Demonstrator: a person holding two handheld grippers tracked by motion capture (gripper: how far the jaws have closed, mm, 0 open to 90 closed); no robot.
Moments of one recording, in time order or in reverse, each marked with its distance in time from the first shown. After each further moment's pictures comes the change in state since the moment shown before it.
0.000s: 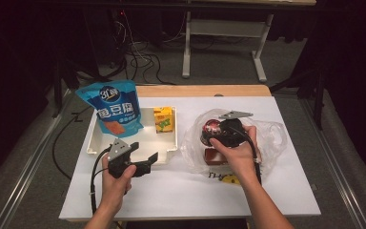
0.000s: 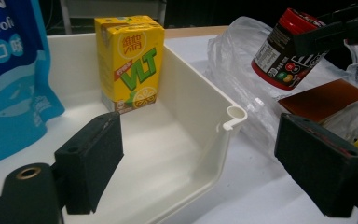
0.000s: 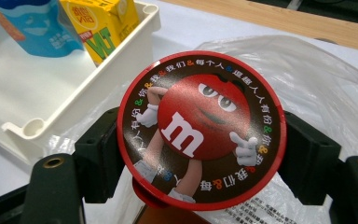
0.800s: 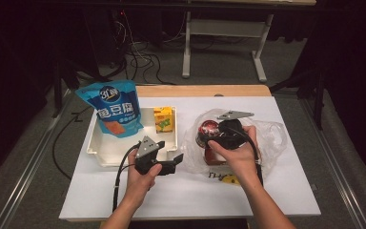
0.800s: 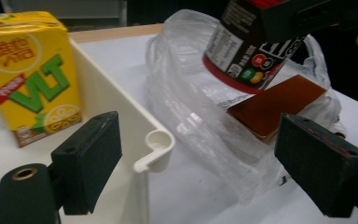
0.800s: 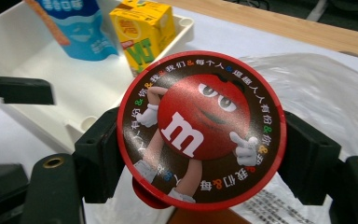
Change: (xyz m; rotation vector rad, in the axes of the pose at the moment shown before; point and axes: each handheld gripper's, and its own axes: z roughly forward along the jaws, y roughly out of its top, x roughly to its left) left arm -0.042 0.003 0.053 0.008 -0.136 0.052; right arm 0.017 0.008 -0.021 -0.015 0.076 -0.030
